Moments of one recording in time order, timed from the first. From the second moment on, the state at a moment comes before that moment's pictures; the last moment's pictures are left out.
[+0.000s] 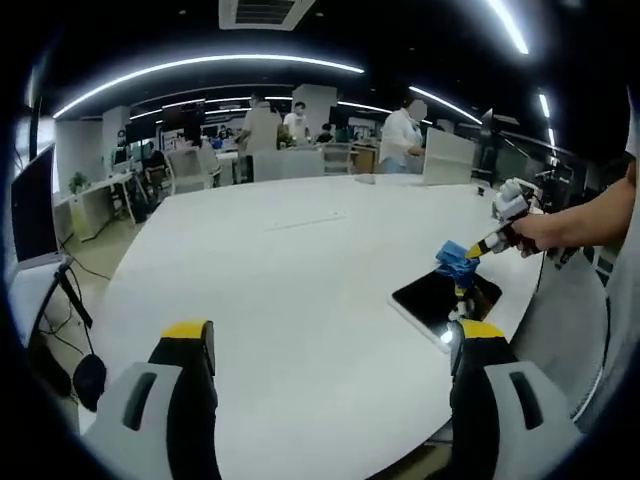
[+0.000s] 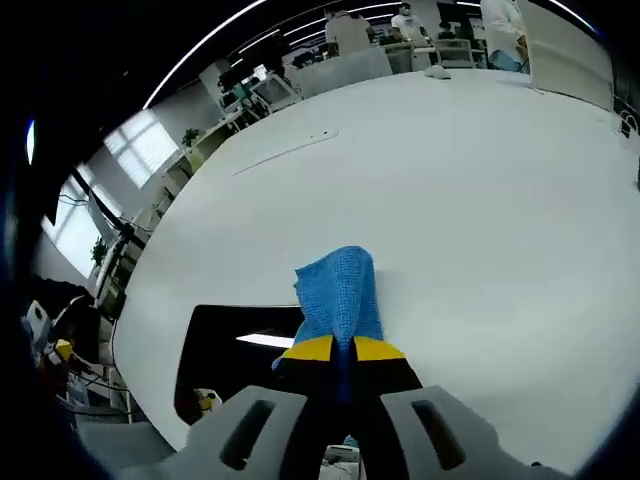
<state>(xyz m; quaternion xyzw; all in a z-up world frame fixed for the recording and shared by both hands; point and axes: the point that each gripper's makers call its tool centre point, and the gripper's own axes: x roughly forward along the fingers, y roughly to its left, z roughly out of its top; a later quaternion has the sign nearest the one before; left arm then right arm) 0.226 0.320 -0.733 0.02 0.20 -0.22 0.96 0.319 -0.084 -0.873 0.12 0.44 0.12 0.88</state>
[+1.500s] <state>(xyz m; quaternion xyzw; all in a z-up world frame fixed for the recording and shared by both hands) 0.222 0.321 -0.745 0.02 0.21 -0.22 0.95 0.319 -0.051 -0.879 0.12 0.47 0.10 0.87</state>
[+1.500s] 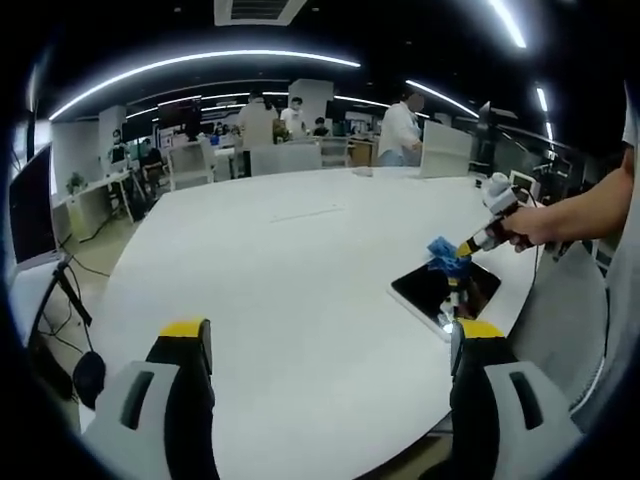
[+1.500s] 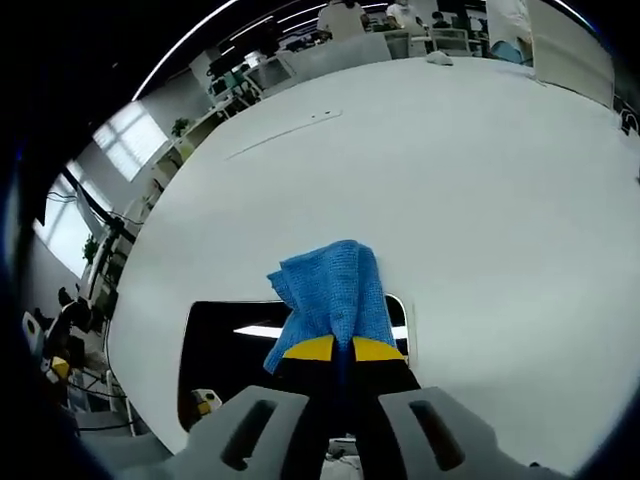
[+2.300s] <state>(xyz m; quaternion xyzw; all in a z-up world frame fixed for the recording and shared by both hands) 0.214 0.322 -0.744 0.03 0.21 -0.24 0.95 0.321 0.003 -0.876 0.11 0.48 0.12 0.86</state>
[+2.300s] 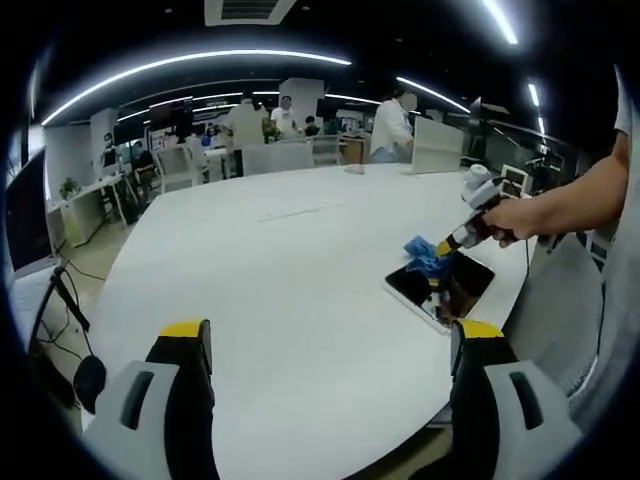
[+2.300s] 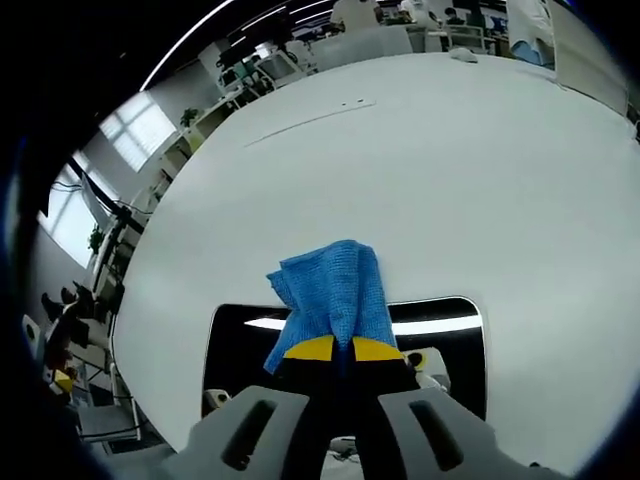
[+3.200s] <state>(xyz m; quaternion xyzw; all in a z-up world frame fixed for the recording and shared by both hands) 0.205 0.325 -0.743 0.02 0.21 -0.24 0.95 0.332 0.047 -0.883 0.12 0.48 0.14 0.86</state>
